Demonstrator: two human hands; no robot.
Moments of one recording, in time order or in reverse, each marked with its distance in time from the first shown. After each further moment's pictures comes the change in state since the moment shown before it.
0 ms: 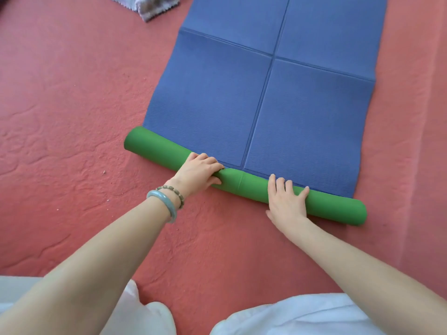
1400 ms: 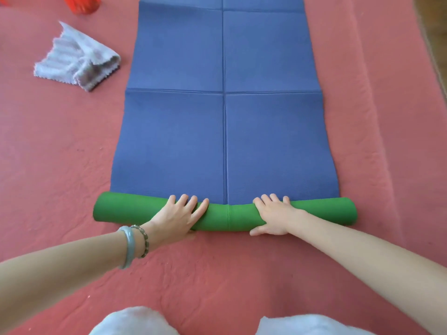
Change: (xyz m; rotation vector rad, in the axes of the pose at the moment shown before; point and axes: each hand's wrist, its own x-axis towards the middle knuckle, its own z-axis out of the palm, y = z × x) left_hand 0.035 -0.041 -0.009 0.537 0.075 0.452; right_hand 0.061 0.037 -0.028 0.363 -0.309 -0.163
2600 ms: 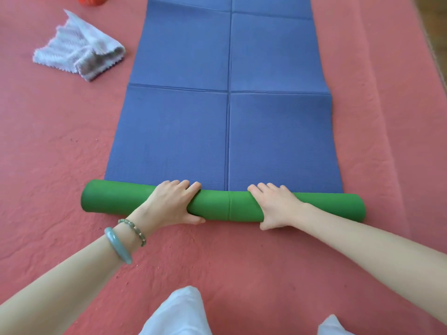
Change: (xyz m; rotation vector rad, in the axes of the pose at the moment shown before) left_hand 0.025 -0.021 -0.006 -0.310 -0.062 -0.265; right_hand 0.020 0.006 -0.015 -0.137 0.261 -0.092
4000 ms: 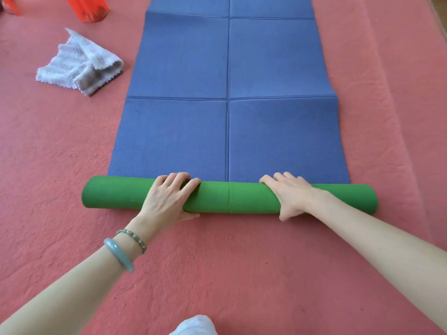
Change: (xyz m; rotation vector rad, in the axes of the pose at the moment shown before) left_hand 0.019 -0.014 0.002 0.043 0.234 -0.075; right_hand 0.020 0.046 -0.024 0.100 -0.083 0.090
